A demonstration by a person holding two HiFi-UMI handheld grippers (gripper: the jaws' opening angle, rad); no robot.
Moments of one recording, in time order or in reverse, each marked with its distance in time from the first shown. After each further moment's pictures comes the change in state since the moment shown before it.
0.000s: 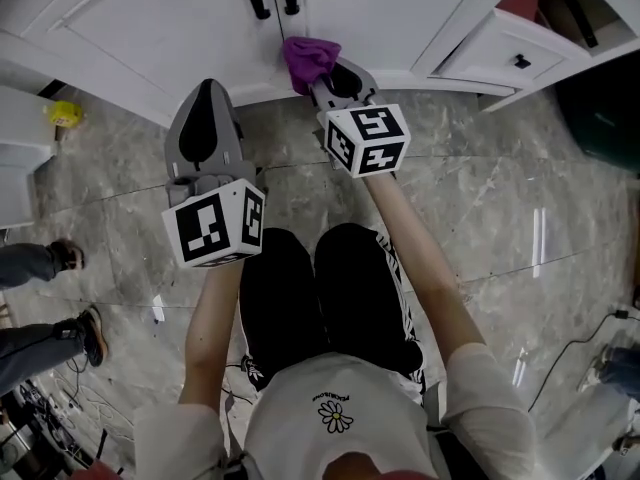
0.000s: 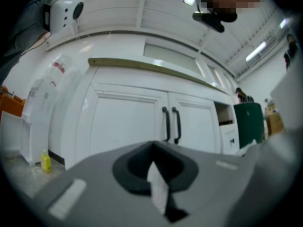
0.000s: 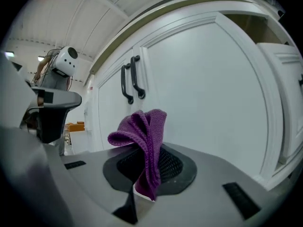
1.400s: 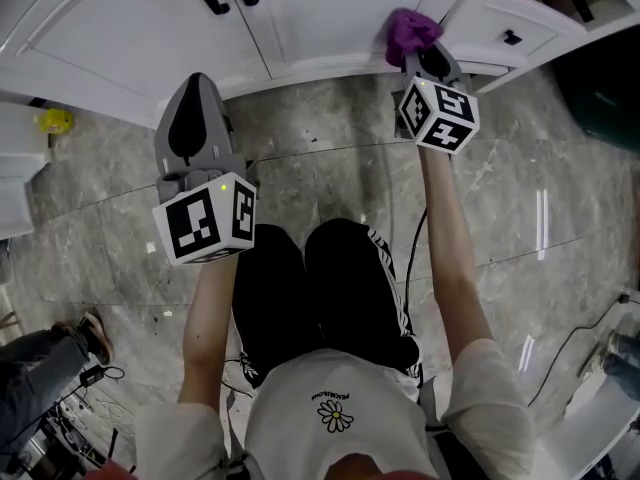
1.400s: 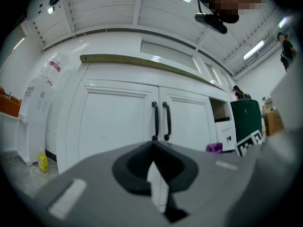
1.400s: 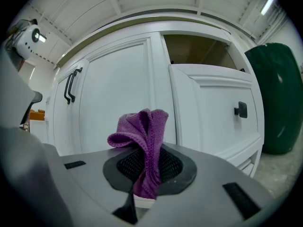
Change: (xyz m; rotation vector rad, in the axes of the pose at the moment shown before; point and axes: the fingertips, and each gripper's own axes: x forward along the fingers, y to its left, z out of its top) left arm 0.011 -0.028 -0.011 0.017 0.021 -0.025; right arm -0.090 -0.189 0.013 -0.056 -0.037 -0.436
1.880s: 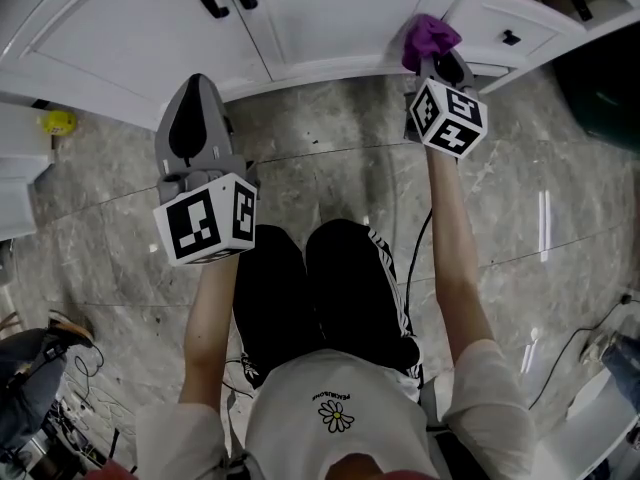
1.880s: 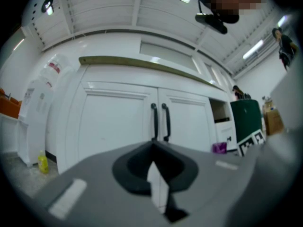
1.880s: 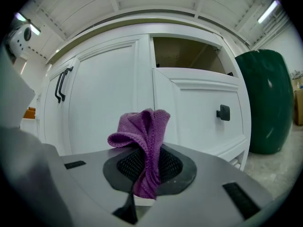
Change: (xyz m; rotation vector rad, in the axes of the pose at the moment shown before) left arm -0.001 -0.002 0.005 0.008 -0.008 0.002; right arm -0.011 -0.032 -0.001 0.011 0.006 -0.104
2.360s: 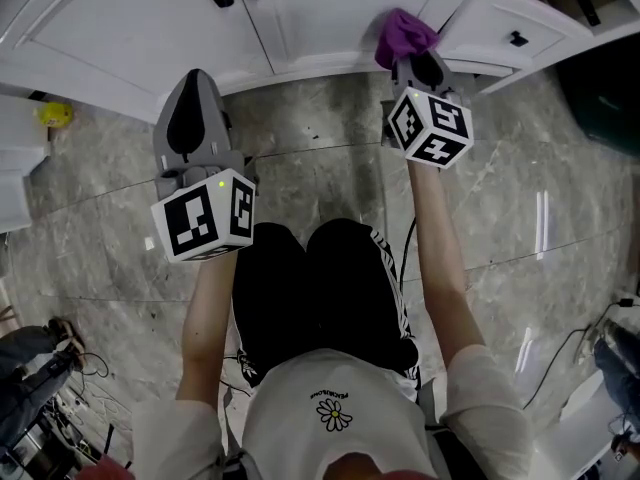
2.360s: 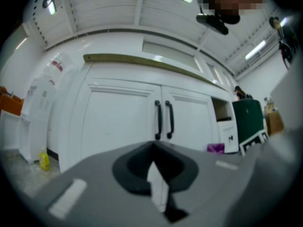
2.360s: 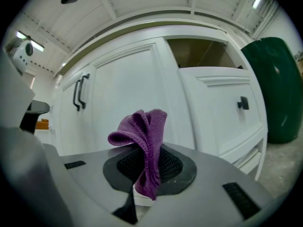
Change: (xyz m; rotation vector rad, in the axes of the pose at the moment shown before) left arm -0.001 0.007 -0.009 -0.017 0.004 0.017; right arm -0.010 0.061 0.000 0.068 -0.031 0.128
